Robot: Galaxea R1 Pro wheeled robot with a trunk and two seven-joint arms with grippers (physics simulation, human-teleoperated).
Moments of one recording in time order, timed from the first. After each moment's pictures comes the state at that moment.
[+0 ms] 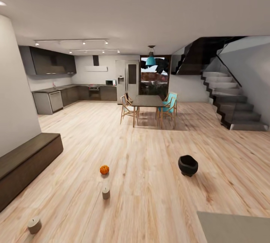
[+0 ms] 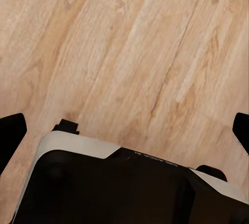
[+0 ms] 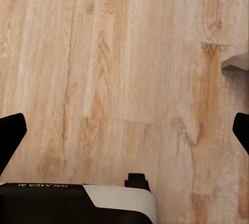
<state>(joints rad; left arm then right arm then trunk) -0.14 -0.03 0.11 -0.30 0.28 0.07 0.00 -0.30 0.01 0.01 -0.20 0.00 0.05 0.00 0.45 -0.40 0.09</state>
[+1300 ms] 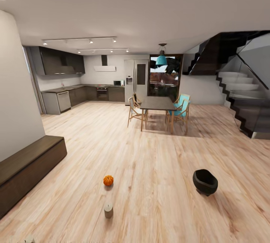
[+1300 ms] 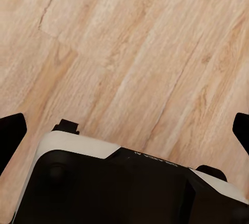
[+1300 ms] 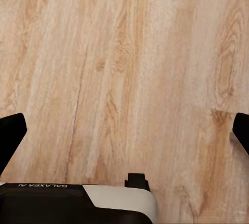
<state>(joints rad) -0.14 -0.03 0.11 -0.30 0.28 0.07 0.00 -0.30 0.01 0.01 -0.20 0.00 0.04 0.00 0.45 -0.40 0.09</state>
